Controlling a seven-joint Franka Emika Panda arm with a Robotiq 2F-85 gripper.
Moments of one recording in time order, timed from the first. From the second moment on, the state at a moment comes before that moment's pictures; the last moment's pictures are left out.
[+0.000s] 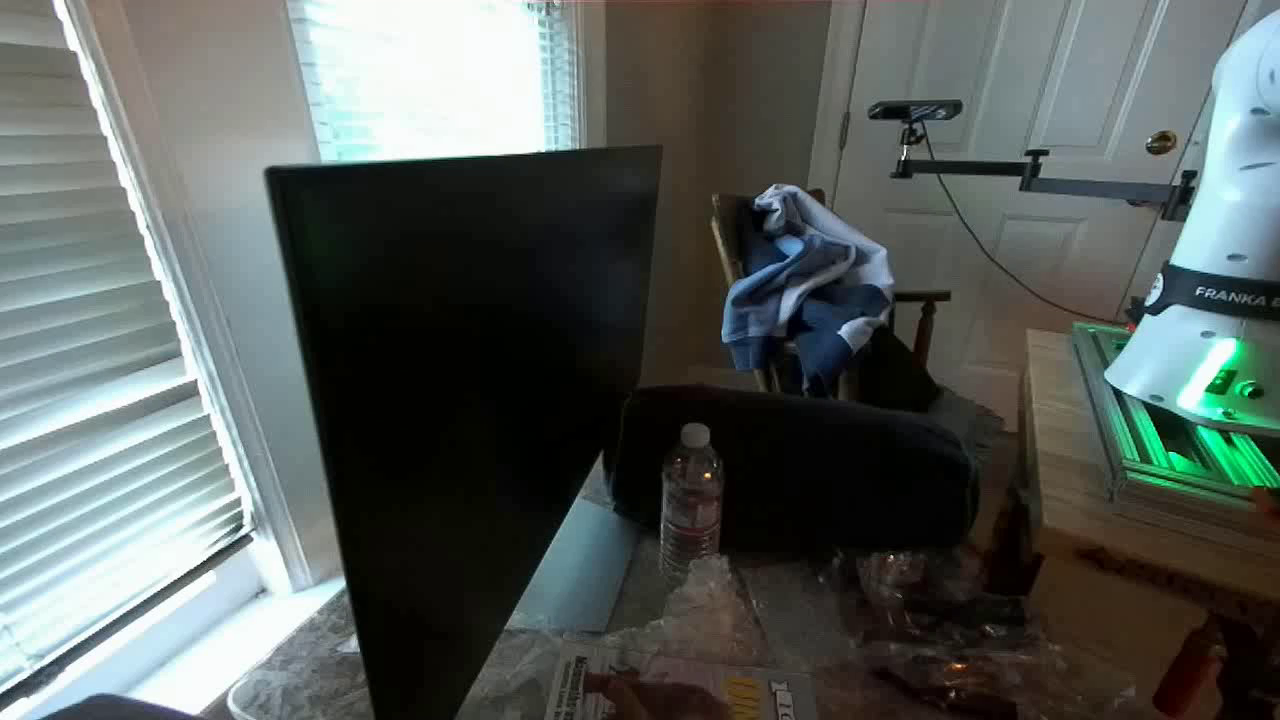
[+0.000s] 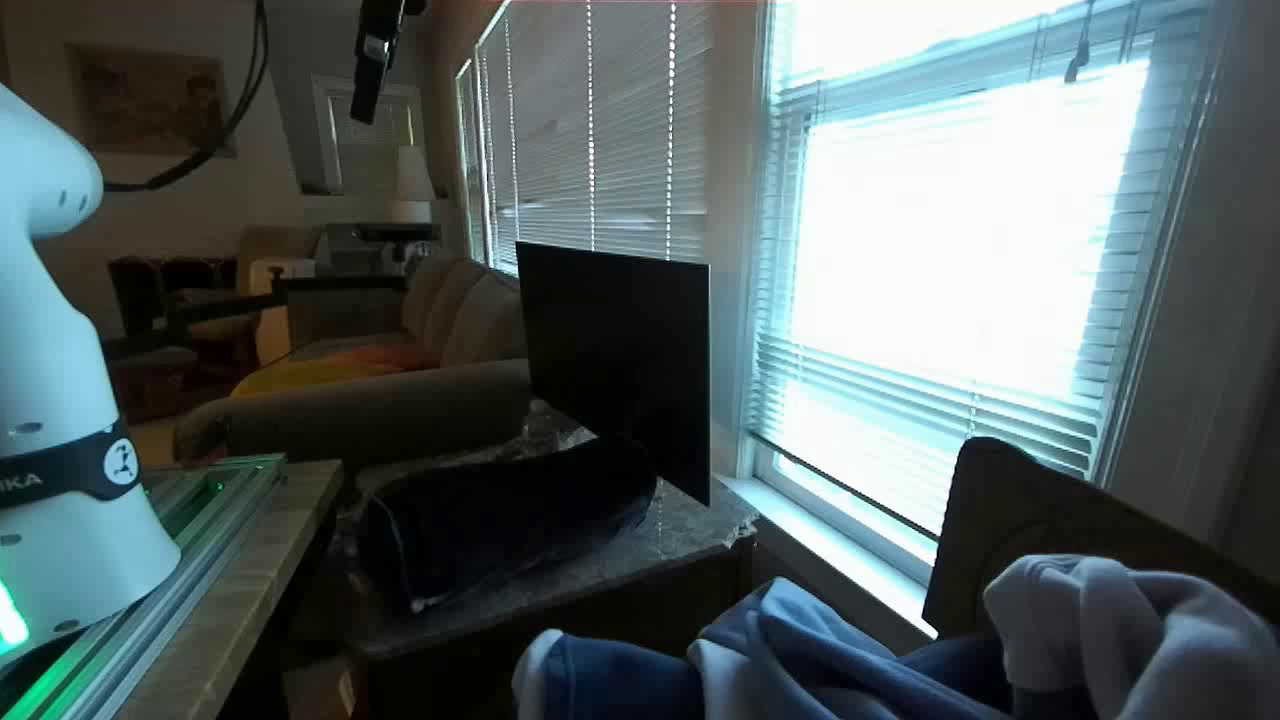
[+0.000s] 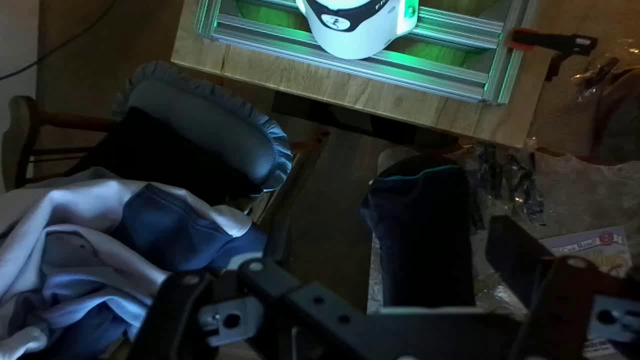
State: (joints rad) arm 0.15 -0.65 0.27 -2.27 0.01 1.34 0.12
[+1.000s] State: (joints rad) arm 0.15 -0.64 0.28 -2.27 0.01 1.35 0.12
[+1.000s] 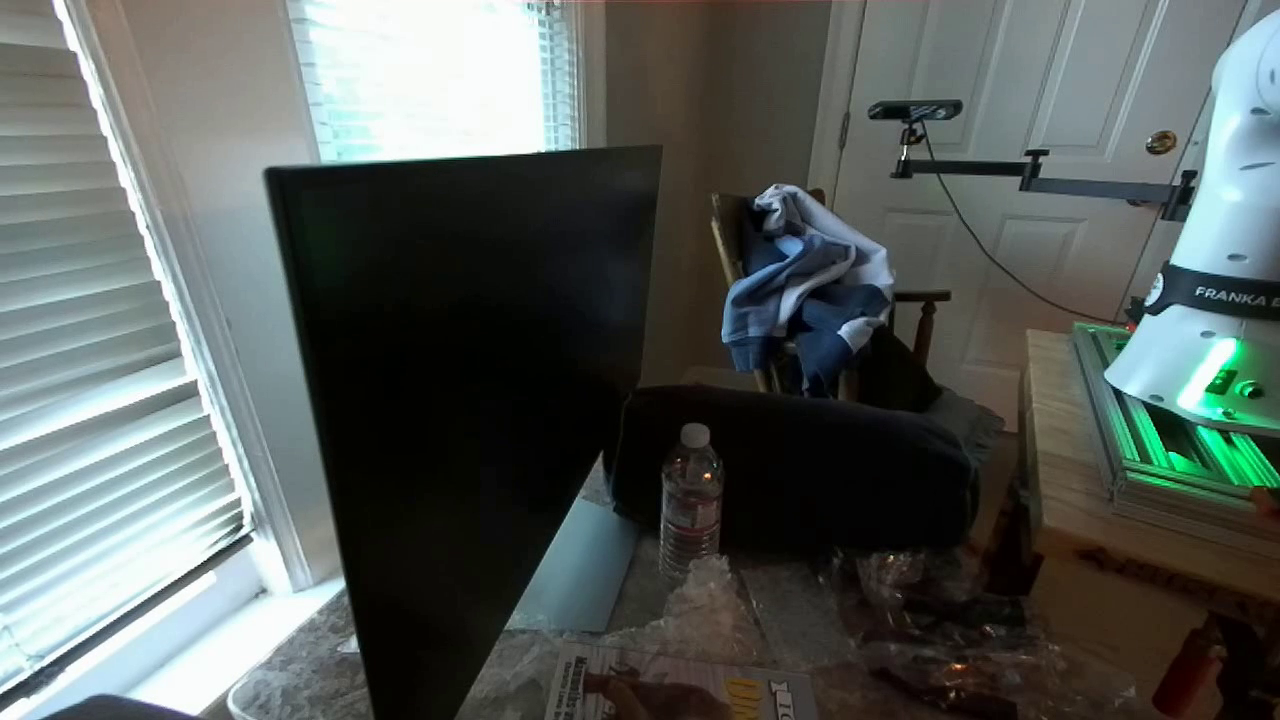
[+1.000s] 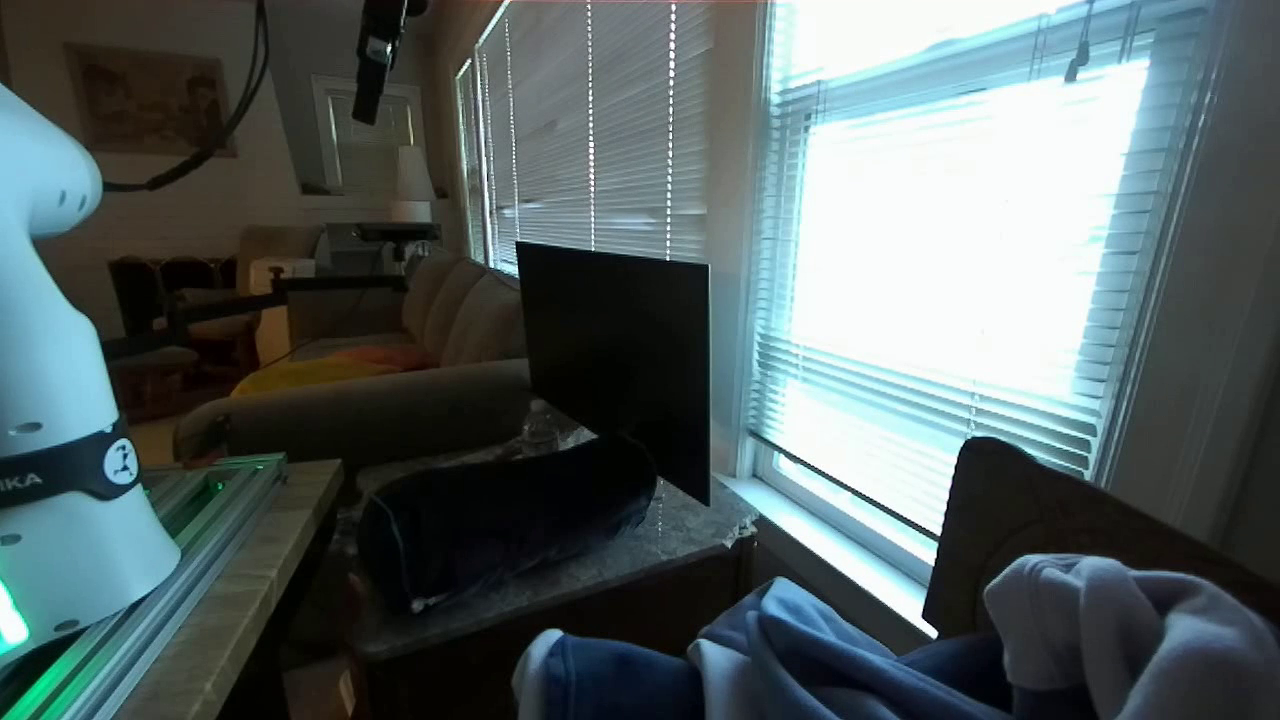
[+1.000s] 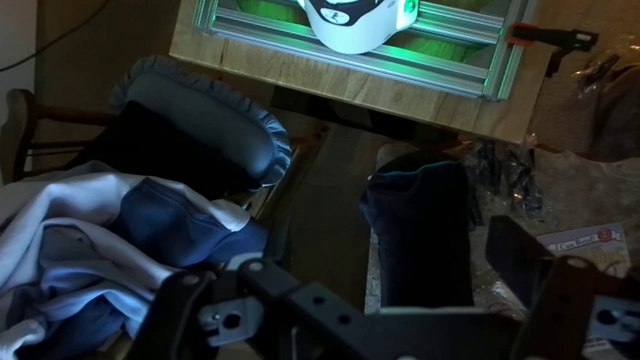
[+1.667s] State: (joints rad) arm 0.32 -0.48 0.47 -2.38 0.02 1.61 0.14
